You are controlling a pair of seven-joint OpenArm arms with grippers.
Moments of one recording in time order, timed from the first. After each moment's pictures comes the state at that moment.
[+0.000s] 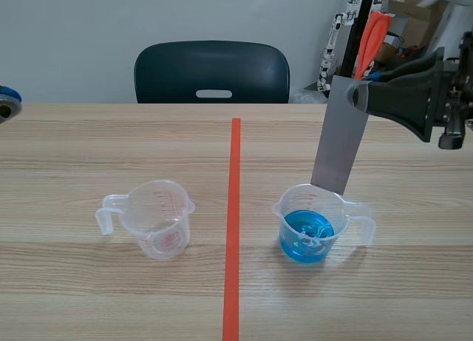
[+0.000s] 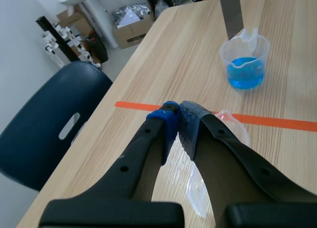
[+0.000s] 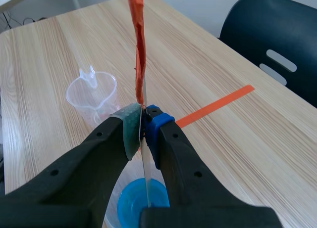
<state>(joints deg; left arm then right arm) 16.1 -65.9 1.6 90.3 -7.8 -45.1 -48.5 10.5 61.8 -29.6 91.6 51.1 45.1 7.6</state>
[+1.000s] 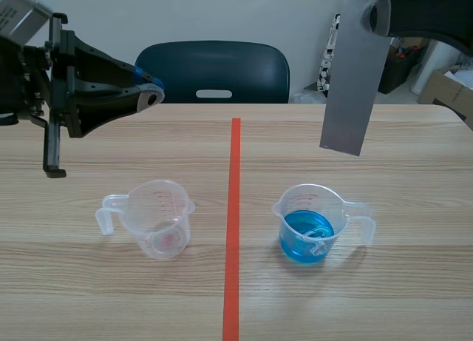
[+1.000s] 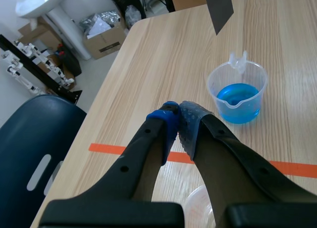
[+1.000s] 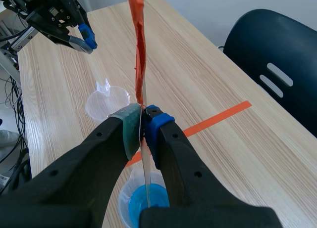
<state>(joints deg) -16.3 -51.8 31.1 94.2 -14.5 -45.1 -22.0 10.5 64.5 -13.1 104.0 72.1 45.1 -21.4</state>
